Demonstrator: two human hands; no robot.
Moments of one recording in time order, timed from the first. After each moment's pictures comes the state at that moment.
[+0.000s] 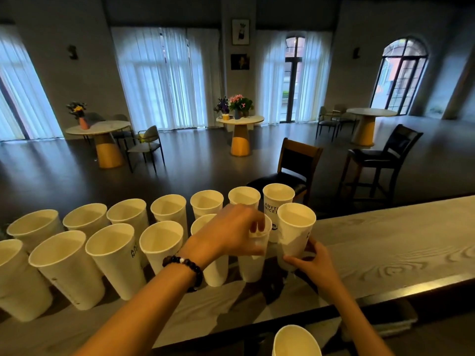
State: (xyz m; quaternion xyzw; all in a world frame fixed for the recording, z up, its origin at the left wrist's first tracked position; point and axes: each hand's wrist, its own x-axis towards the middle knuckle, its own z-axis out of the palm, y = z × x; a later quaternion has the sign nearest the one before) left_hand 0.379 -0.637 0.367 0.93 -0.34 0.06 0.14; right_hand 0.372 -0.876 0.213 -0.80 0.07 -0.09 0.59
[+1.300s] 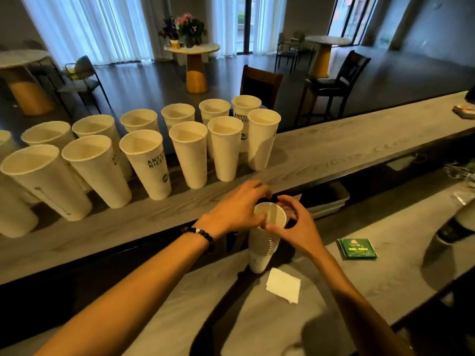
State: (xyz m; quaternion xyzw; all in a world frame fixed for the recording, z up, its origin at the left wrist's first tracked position) left_hand 0.270 -0.656 0.236 0.87 -0.45 -0.01 0.22; right_hand 0.185 -0.839 0.159 -0.84 0.06 -0.12 0.53
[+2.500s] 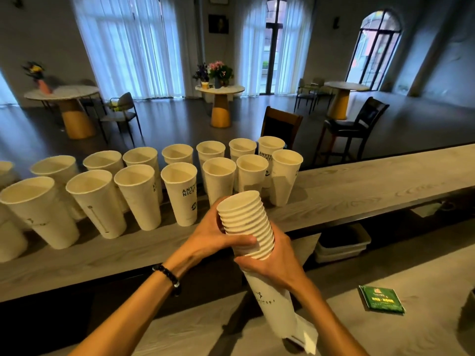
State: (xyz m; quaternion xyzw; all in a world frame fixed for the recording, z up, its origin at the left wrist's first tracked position) left_hand 0.245 -0.553 0.280 0.75 -0.20 -0.11 0.62; right_hand 0.183 -0.732 0.242 -0.84 -0.05 -0.11 0.53
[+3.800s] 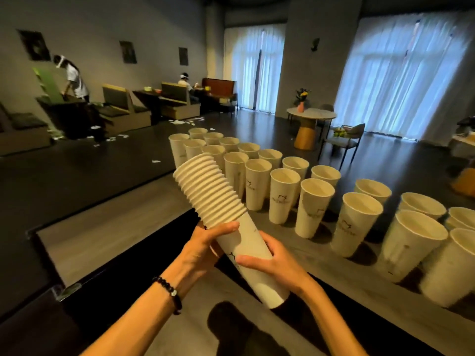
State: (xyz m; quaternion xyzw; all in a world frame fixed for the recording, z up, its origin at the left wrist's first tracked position) left_hand 0.032 -0.083 0.305 0.50 0.18 0.26 0.81; right_hand 0.157 -0.222 0.282 -0.70 -0.42 0.32 0.48
